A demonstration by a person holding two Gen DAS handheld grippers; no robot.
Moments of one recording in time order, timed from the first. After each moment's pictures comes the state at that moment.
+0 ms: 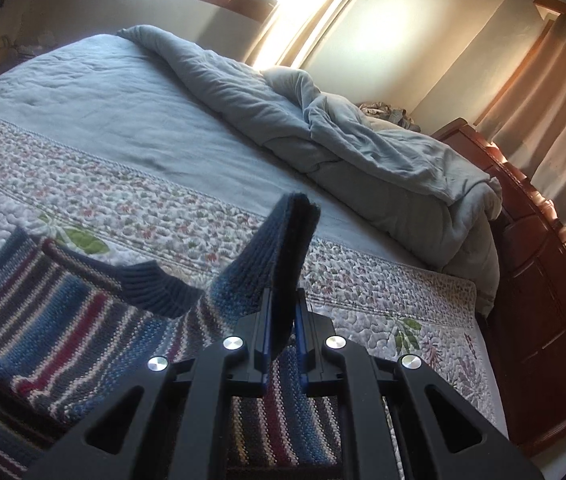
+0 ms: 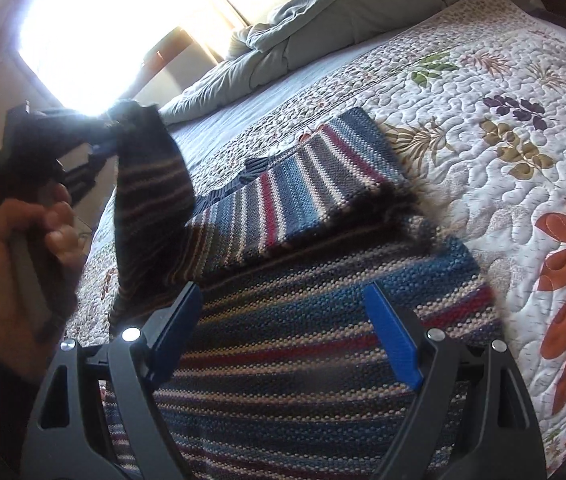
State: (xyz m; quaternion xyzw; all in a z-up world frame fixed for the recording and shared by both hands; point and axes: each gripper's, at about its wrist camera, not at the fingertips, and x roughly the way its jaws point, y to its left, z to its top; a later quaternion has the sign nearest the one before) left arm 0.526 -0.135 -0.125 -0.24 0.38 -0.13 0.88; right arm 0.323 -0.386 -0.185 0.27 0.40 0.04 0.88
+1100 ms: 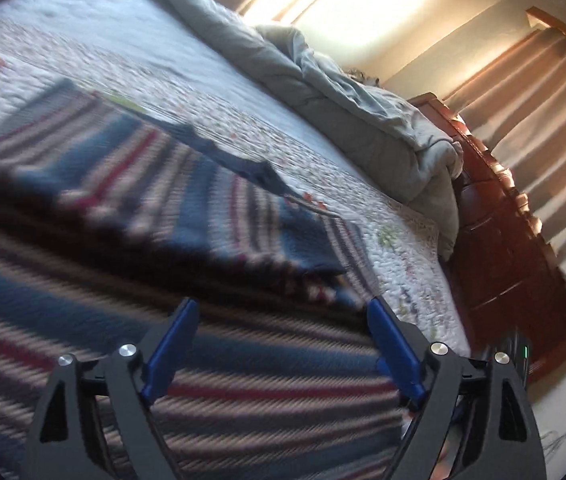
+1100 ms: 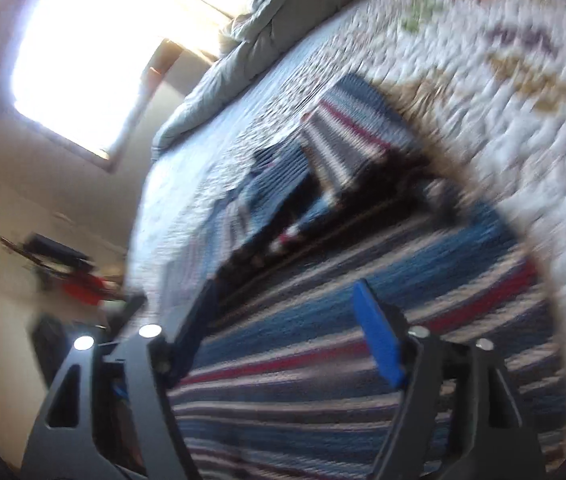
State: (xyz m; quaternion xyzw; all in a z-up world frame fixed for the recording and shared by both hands) left arm 0.377 -0.065 -0.207 -0.27 0.41 -0.22 0.84; right arm 0.346 -0.410 -0.225 0.46 0.41 0.12 0.78
